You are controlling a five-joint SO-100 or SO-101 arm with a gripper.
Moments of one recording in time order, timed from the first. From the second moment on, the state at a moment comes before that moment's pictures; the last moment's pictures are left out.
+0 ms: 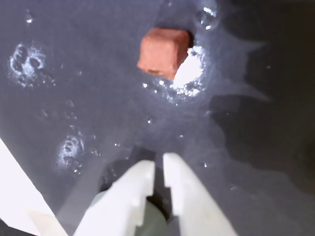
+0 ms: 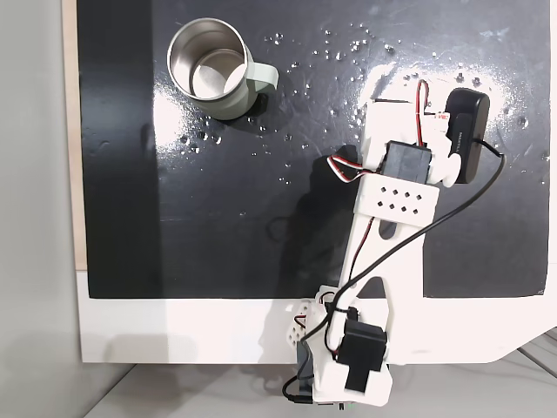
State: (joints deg) arm 15.6 97.6 95.4 65.8 -9.0
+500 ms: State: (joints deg) arm 18.3 89.0 89.3 72.6 -9.1
